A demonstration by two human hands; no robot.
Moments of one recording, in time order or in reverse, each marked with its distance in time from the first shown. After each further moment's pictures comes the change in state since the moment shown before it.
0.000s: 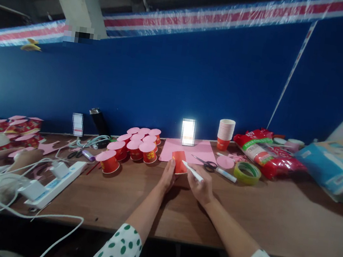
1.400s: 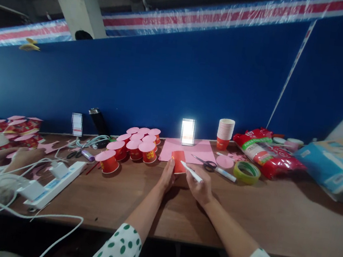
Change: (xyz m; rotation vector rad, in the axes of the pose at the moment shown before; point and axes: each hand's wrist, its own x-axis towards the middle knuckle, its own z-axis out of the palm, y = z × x) left_hand -0.001 0.000 0.001 -0.044 -0.005 -0.002; right_hand -0.003 0.001 0.001 0.043 -0.042 0.028
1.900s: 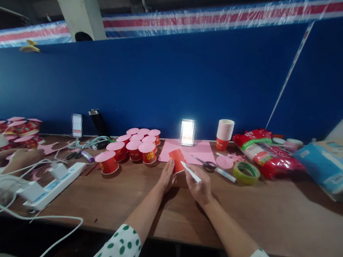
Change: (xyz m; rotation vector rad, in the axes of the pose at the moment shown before) left_hand -0.001 0.005 0.005 -0.024 -0.004 0.051; right_hand -0.001 0.003 0.002 -0.027 0.005 -0.029
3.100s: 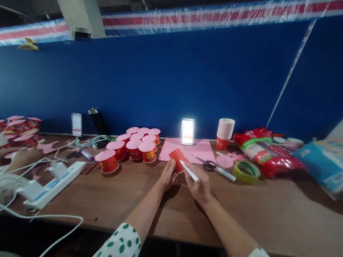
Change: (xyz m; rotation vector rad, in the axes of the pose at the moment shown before) left_hand 0.002 -0.003 -0.003 -0.034 0.051 -0.080; right_hand -0.002 0.002 0.002 0.013 -0.027 0.001
